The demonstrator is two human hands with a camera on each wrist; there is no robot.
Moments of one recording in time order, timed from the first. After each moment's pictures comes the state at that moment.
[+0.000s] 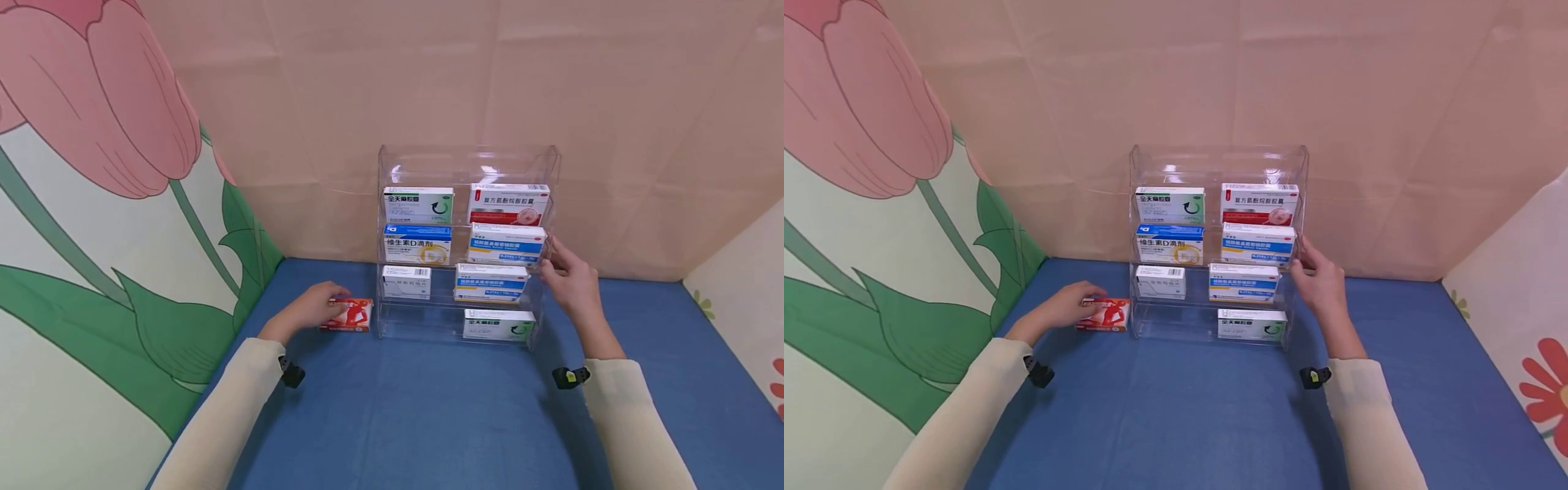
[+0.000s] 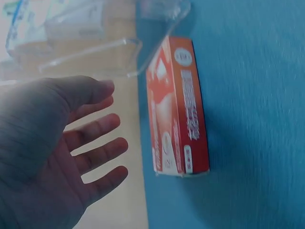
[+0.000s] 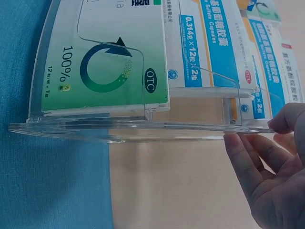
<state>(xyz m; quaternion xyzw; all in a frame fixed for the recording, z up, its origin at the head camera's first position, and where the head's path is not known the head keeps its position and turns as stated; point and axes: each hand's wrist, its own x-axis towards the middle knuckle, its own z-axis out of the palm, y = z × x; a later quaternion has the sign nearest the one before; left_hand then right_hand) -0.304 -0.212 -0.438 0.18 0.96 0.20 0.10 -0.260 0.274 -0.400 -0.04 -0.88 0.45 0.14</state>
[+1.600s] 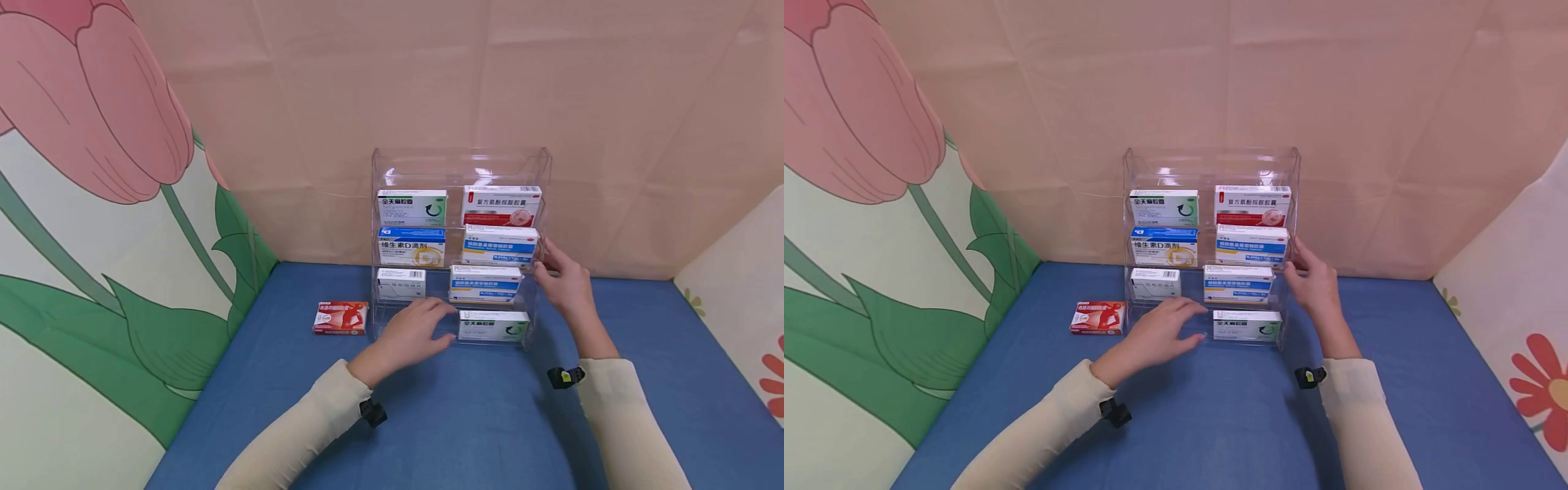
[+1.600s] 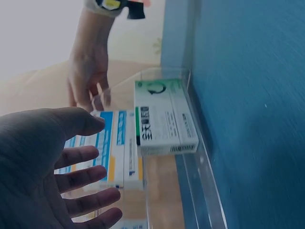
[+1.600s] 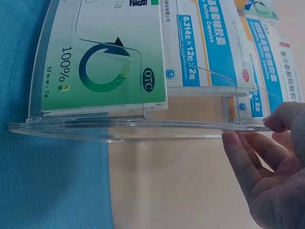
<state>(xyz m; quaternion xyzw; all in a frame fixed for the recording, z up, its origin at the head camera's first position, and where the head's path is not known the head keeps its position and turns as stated) -0.226 -0.029 -0.419 0.34 0.92 0.16 -0.04 -0.260 0.277 -0.405 -0.05 -0.89 0.43 0.14</state>
